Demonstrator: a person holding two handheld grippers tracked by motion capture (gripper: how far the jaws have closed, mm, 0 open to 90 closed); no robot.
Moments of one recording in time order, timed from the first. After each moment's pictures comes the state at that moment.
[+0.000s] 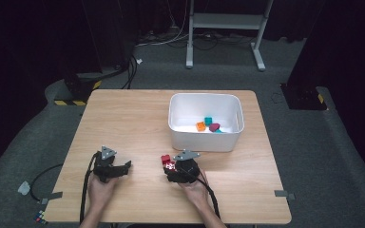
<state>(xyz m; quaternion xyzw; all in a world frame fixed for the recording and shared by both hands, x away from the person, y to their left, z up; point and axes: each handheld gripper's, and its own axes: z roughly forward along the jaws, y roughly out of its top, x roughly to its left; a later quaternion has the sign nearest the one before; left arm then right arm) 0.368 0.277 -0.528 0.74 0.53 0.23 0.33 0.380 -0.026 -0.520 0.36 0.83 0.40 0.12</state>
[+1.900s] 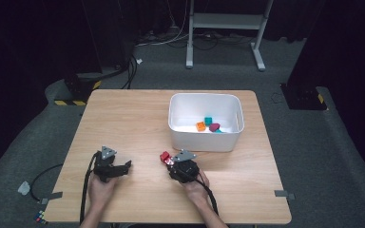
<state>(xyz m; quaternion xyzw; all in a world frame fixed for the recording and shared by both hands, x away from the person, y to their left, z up) 0.369 0.277 -0.528 0.74 0.54 0.23 0.33 0.376 -0.023 -0.515 0.35 0.84 0.38 0.16</state>
